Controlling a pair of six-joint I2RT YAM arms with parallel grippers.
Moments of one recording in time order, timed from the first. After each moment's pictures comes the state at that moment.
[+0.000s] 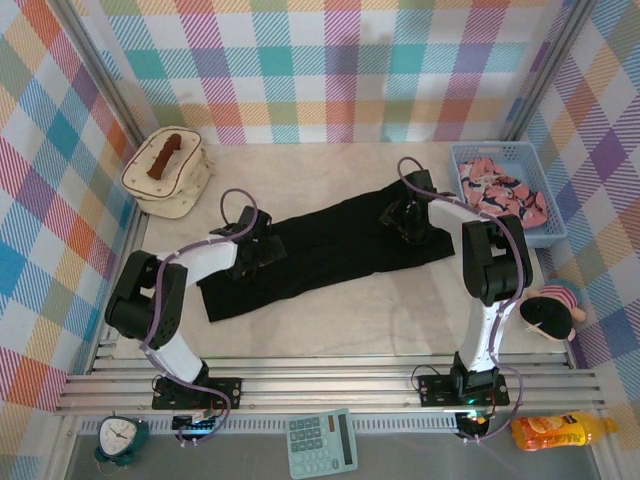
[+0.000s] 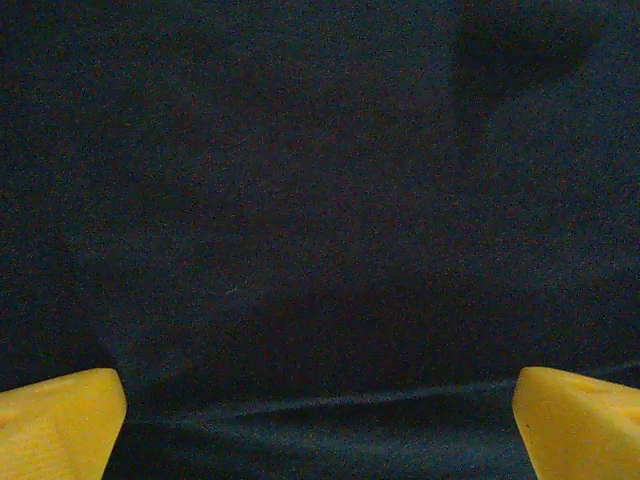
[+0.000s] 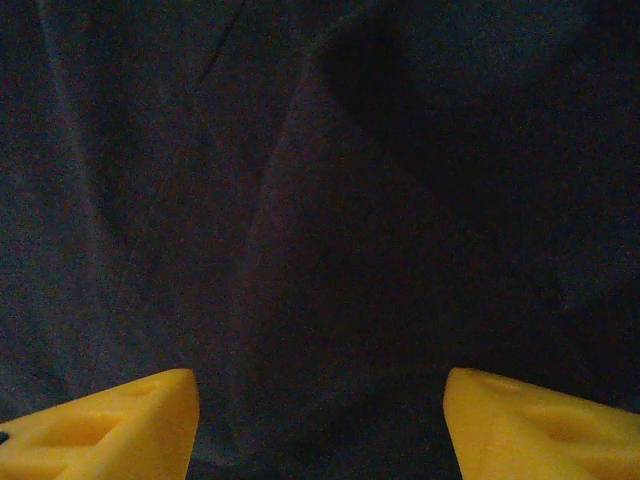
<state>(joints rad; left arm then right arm) -0.37 1.66 0.94 -0.45 -0.09 -0.77 0.21 1.95 1.28 -0.46 -0.16 0.79</state>
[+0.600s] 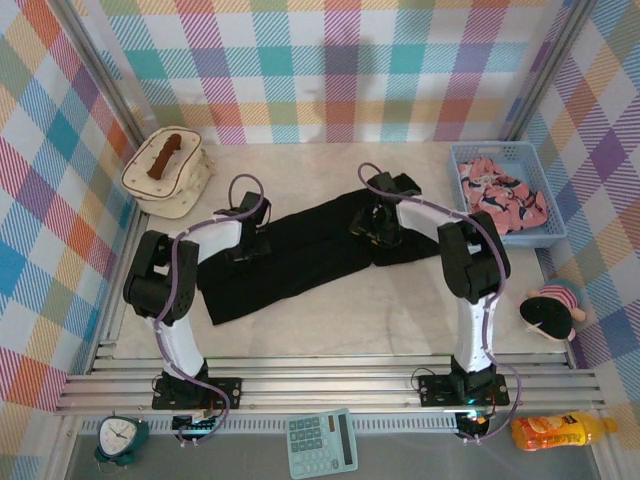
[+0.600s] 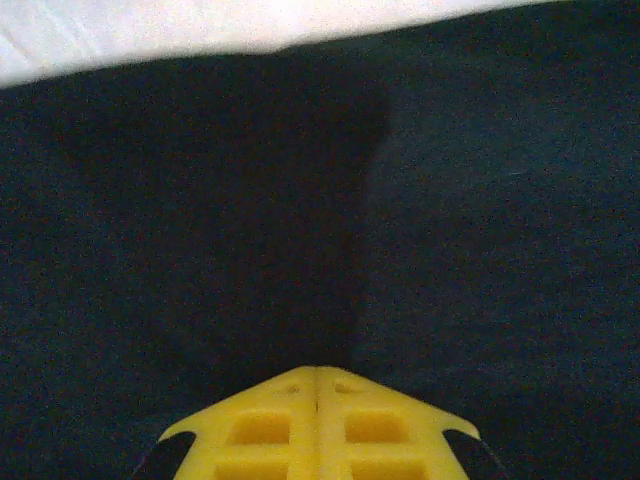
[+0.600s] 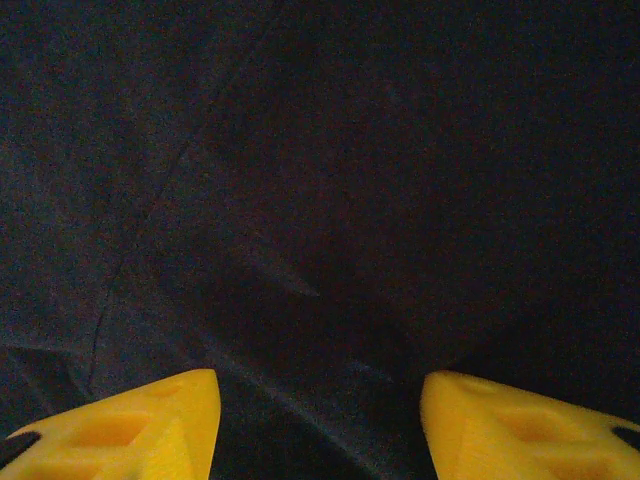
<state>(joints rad) -0.31 1.83 1.13 -0.57 -0.13 -0.54 0.40 2.06 1.44 -0.54 -0.18 0.76</state>
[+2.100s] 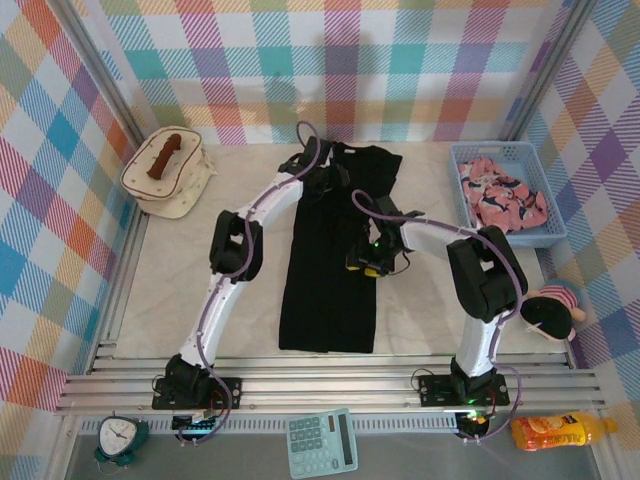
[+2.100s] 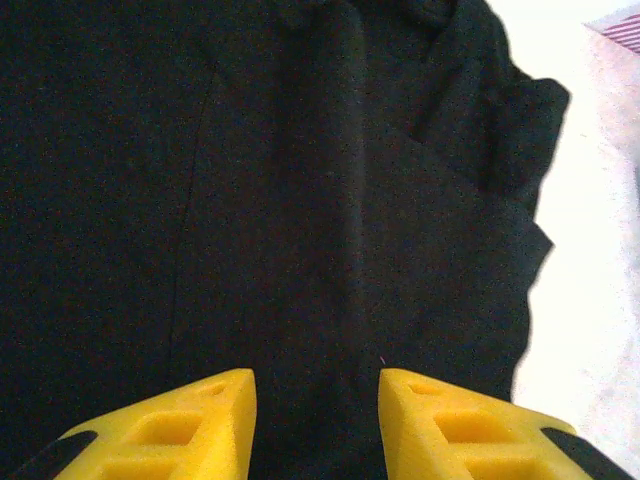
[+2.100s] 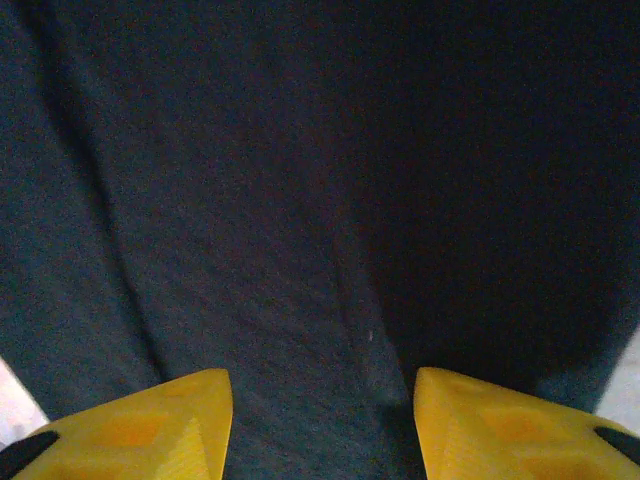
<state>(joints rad) -0.47 2.63 2.41 -0.55 0.16 -0.65 0.46 1.85 1.13 -0.58 -0.41 0.61</state>
